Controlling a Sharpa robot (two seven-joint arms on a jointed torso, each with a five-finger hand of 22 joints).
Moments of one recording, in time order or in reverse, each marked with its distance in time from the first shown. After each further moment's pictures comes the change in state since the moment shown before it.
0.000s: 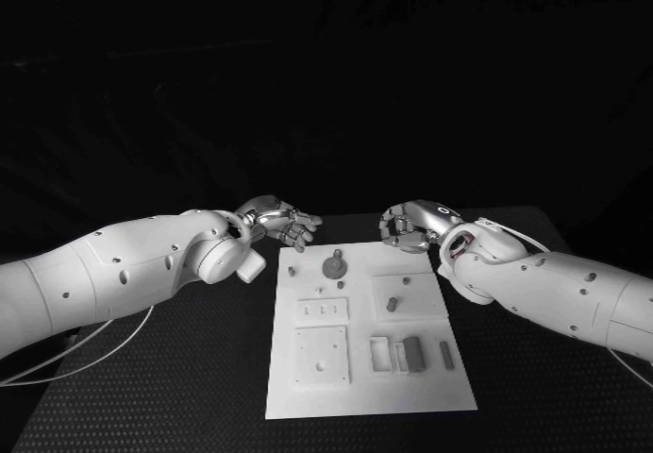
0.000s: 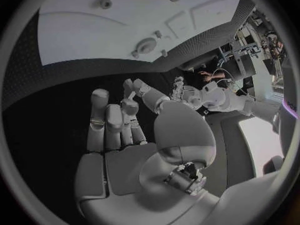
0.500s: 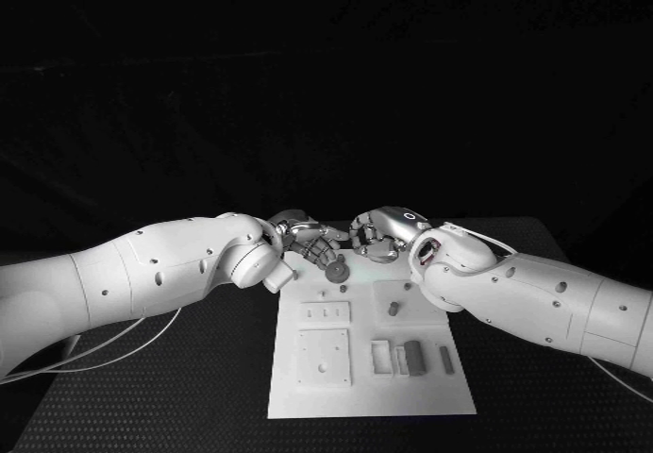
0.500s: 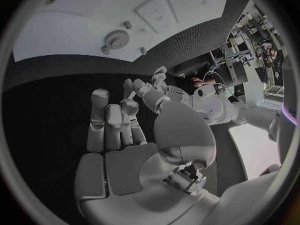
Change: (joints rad) left arm 0.000 0.068 -0.017 0.038 -0.015 -0.042 -0.175; left_hand -0.047 0.023 -0.029 -0.004 0.000 0.004 0.006 -0.024 -0.018 0.026 -0.017 0.013 0.031 0.000 0.000 -0.011 0.016 0.000 0.000 0.000 -0.009 0.003; right arm -0.002 0.091 -0.001 0.070 -0.096 0.036 -0.089; right_hand 0.000 0.000 0.000 0.000 0.000 0.000 0.000 0.001 0.003 0.002 -0.002 0.000 0.000 0.002 -0.002 0.000 -0.001 0.000 0.004 -0.001 0.000 0.000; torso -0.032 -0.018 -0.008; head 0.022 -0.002
